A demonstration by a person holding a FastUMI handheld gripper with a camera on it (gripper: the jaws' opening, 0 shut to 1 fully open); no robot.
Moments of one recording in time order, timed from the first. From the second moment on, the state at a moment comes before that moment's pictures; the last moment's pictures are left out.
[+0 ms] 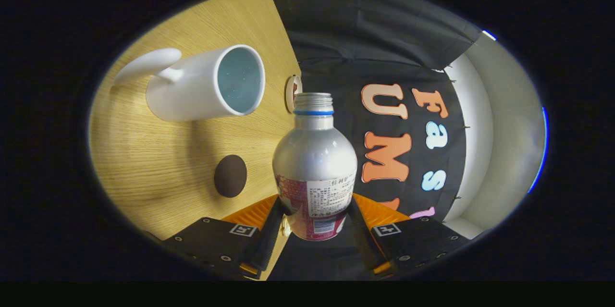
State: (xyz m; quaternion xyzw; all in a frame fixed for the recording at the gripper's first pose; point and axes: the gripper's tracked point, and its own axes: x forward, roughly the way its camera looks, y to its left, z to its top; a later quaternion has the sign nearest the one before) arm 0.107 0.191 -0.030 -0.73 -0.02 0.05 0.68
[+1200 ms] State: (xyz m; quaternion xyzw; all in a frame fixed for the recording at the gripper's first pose) arm 0.103 0.199 -0.017 -0.80 -0.04 0.05 0.59
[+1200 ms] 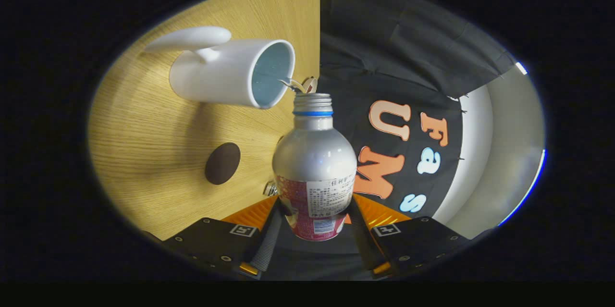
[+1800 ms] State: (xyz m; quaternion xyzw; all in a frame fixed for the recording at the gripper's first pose) arm 0.104 0.202 -0.015 -0.81 -0.04 0.05 0.58
